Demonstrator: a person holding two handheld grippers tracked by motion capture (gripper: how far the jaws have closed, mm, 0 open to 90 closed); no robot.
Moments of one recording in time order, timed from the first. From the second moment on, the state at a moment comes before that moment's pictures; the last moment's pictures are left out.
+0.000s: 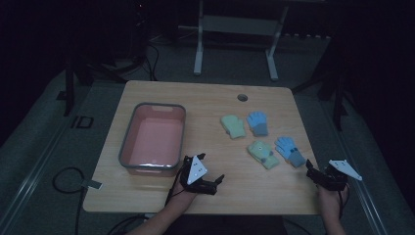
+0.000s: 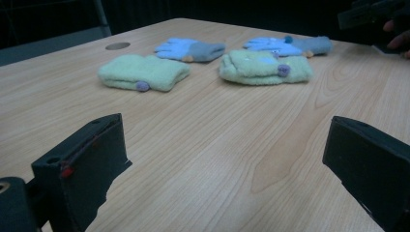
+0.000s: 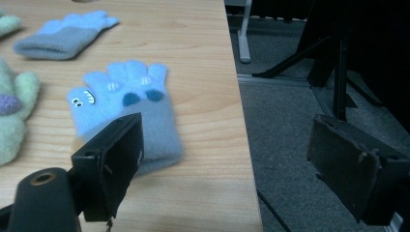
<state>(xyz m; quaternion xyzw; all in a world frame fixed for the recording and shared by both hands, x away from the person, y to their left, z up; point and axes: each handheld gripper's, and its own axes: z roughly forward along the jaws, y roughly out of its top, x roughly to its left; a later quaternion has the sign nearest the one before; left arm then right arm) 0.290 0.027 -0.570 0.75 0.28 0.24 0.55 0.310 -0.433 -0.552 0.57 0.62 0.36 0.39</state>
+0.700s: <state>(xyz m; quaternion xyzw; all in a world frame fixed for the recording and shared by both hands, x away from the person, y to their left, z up) 0.289 0.026 -0.571 0.75 0.27 0.25 0.54 0.320 -0.433 -0.552 0.59 0.65 0.33 0.35</state>
